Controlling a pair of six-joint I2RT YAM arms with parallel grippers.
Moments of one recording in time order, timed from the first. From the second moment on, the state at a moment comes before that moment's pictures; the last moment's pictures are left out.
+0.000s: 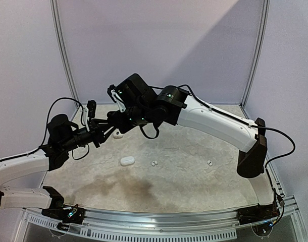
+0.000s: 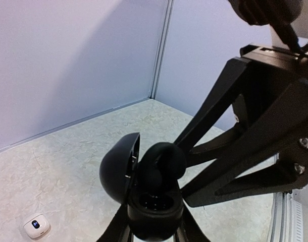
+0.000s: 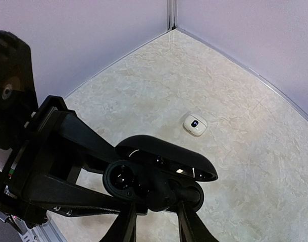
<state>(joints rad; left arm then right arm) -0.51 1.01 0.46 0.53 0.44 -0.17 1.19 2.25 2.44 -0.85 0.27 0.29</state>
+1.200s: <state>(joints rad) -0.51 1.01 0.47 0.61 0.46 -0.33 1.18 2.20 2.44 -0.84 0.23 0.24</state>
